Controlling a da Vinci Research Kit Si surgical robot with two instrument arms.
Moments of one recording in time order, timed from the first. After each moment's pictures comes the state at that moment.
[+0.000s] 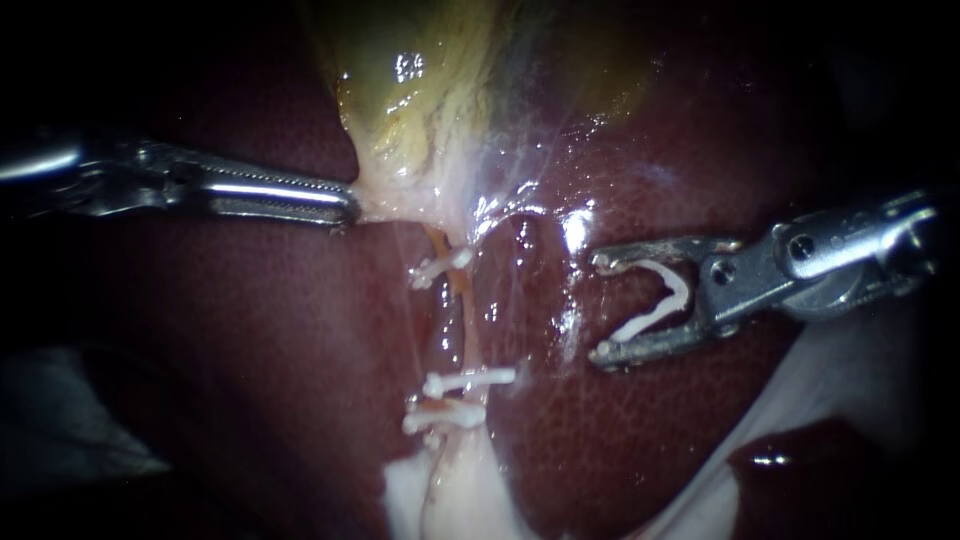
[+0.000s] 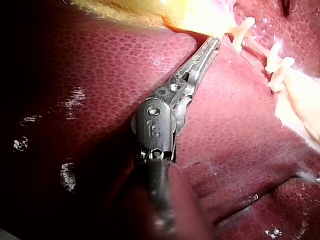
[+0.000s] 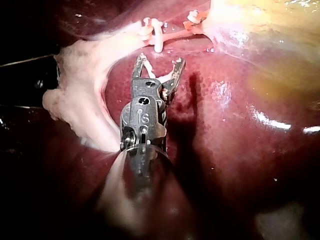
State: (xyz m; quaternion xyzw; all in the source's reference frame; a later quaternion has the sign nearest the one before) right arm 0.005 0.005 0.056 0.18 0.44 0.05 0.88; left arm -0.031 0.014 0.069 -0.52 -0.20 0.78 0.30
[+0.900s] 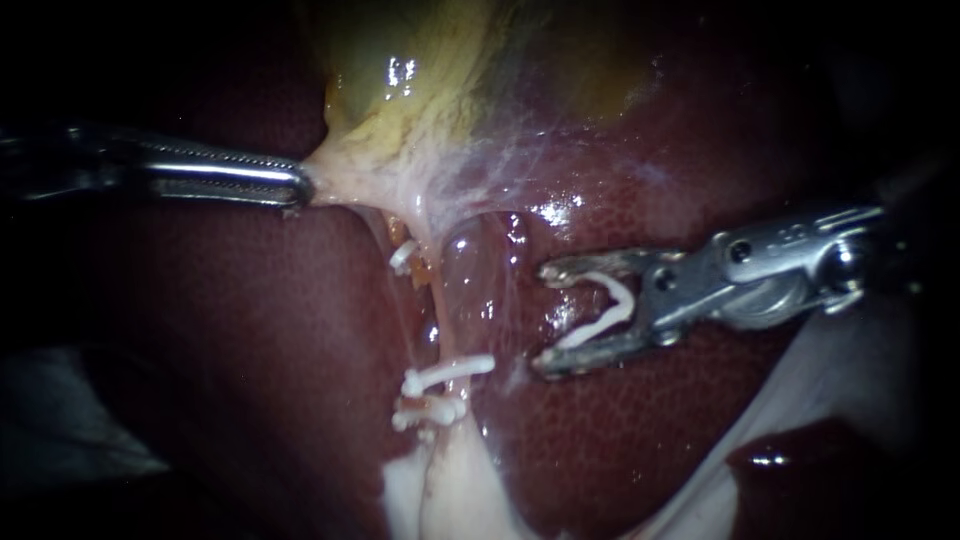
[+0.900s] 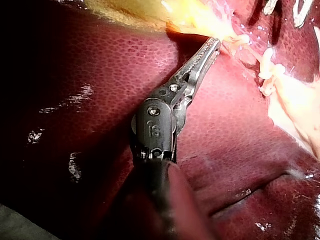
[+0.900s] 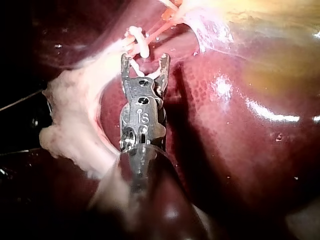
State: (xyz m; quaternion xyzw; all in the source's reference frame) right arm 0.012 0.003 0.060 0.27 0.43 0.11 0.86; left arm -0.028 0.014 0.062 -0.52 -0.21 0.77 0.31
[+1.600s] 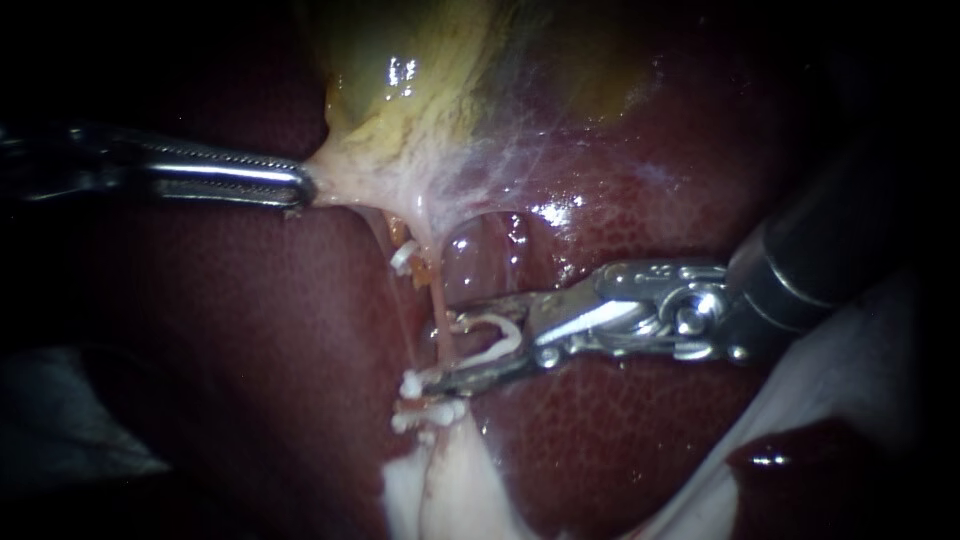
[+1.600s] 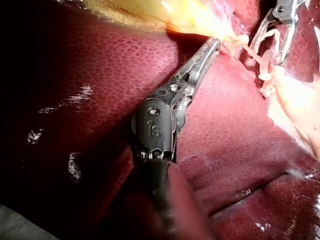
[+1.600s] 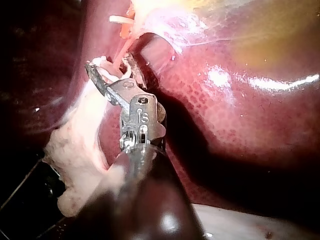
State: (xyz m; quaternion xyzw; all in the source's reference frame) right arm 0.019 0.002 0.066 0.38 0.46 0.24 0.77; left arm -0.028 0.014 0.062 -0.52 -0.21 0.77 0.31
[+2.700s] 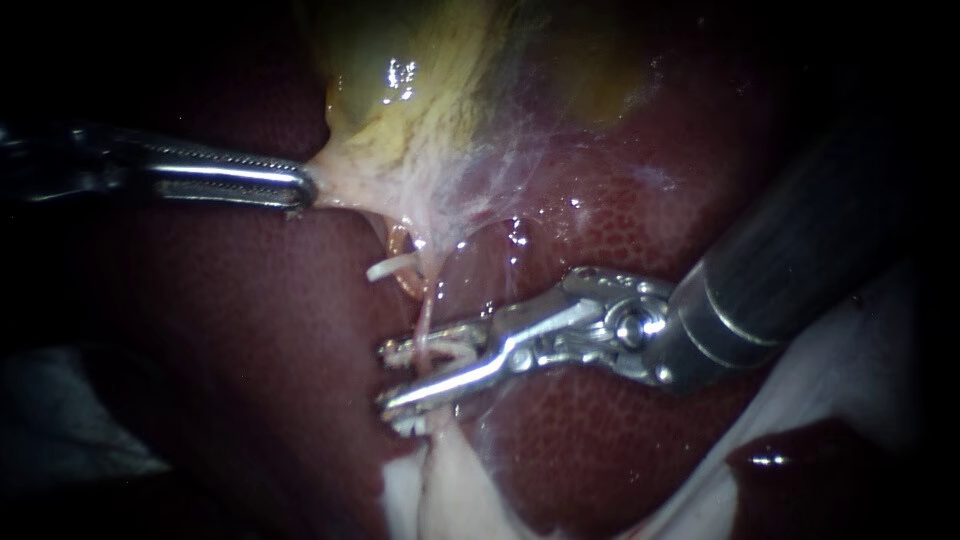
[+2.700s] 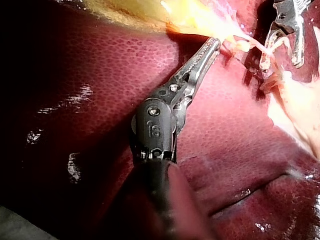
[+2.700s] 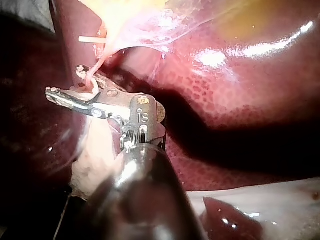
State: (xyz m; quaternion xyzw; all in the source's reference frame) right arm 0.021 0.001 0.066 0.53 0.51 0.27 0.63; left arm -0.028 0.014 0.063 -0.52 -0.21 0.77 0.31
